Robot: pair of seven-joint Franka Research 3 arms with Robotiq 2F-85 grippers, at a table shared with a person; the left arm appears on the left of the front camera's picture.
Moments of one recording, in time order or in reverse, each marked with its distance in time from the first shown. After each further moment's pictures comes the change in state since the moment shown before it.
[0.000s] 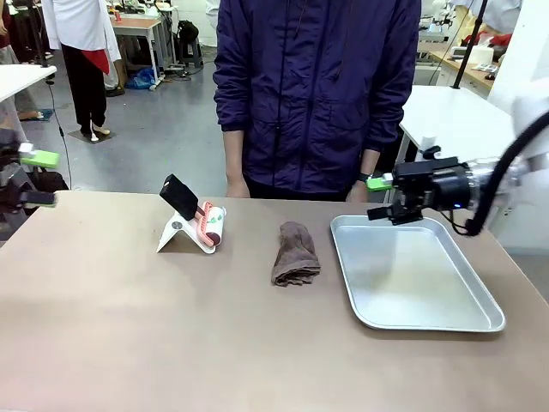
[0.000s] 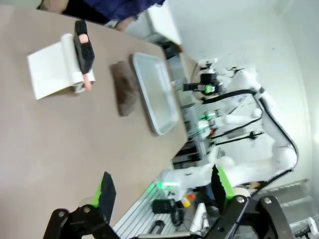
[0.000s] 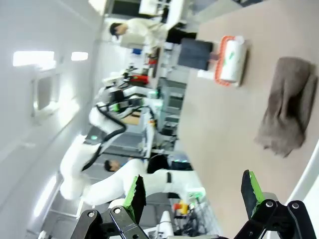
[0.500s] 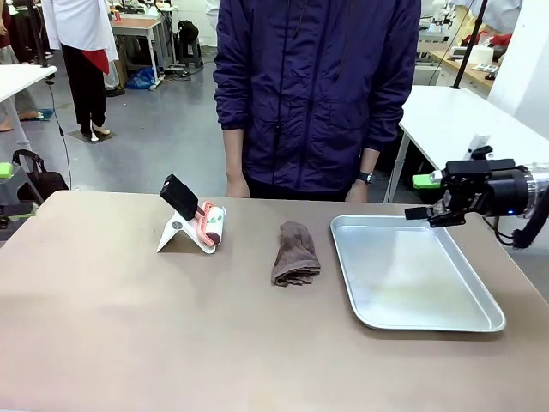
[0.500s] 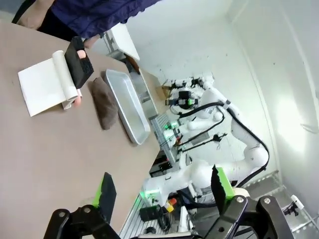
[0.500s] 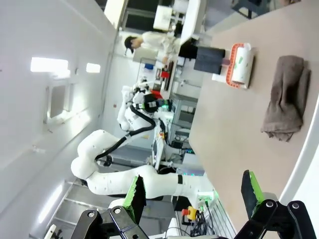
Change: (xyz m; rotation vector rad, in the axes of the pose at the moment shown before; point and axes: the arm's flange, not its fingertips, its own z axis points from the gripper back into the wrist) left arm 0.001 0.083 0.023 -0.233 -0.049 -0.030; right arm -0.036 0.017 0.063 0.031 -0.108 0.003
